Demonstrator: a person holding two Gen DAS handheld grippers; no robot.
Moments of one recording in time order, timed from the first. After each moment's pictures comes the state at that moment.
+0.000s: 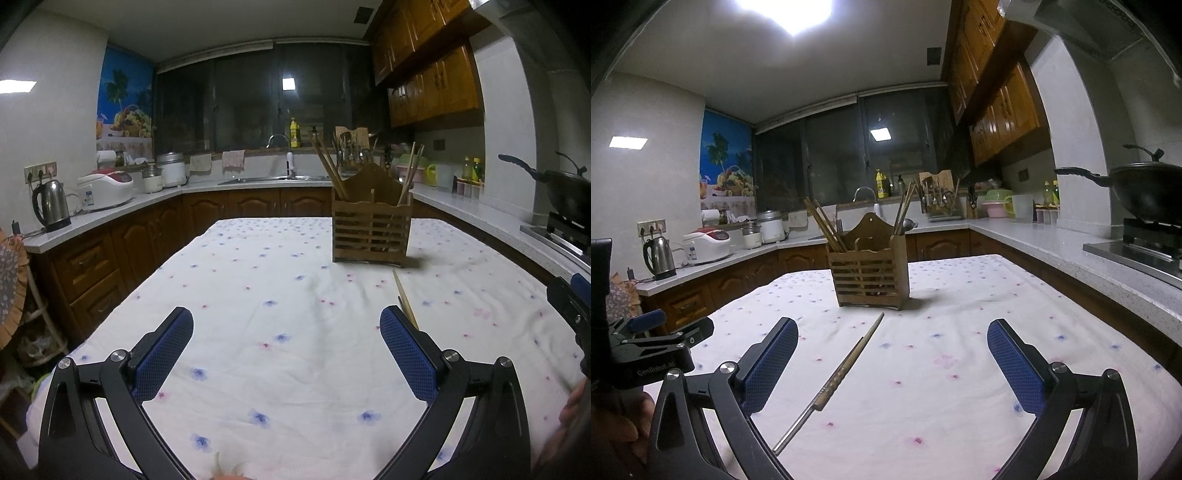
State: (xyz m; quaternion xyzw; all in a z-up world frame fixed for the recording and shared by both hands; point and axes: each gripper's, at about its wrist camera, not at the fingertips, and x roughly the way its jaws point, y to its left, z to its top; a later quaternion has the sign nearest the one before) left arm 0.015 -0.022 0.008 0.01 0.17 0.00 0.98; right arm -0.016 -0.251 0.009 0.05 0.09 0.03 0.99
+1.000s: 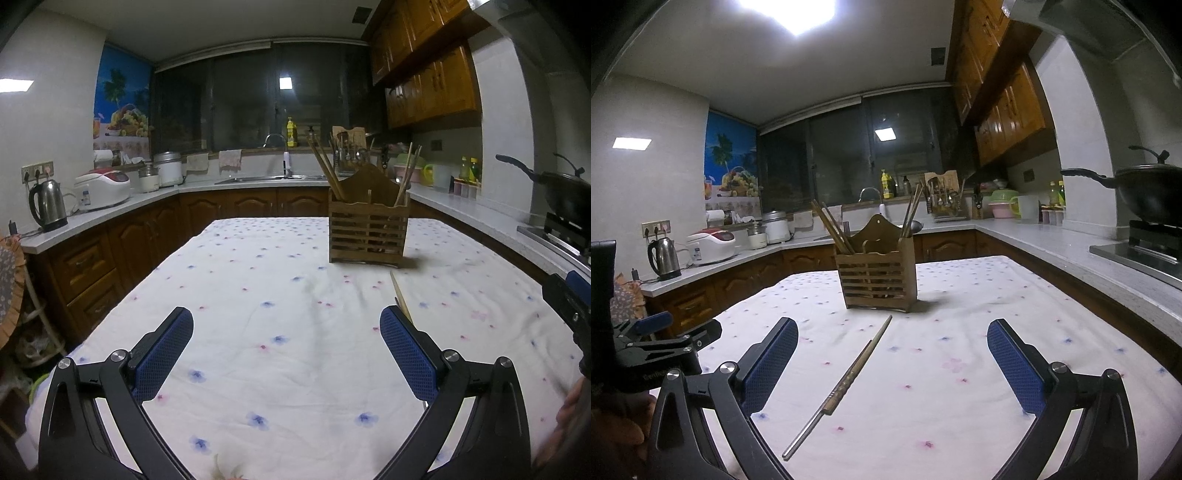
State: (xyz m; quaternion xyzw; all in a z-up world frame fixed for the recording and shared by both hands) left arm 0.018 -0.023 0.010 0.01 0.17 0.00 0.98; right arm -0.015 -0.248 0.014 0.05 0.08 0.04 0.99
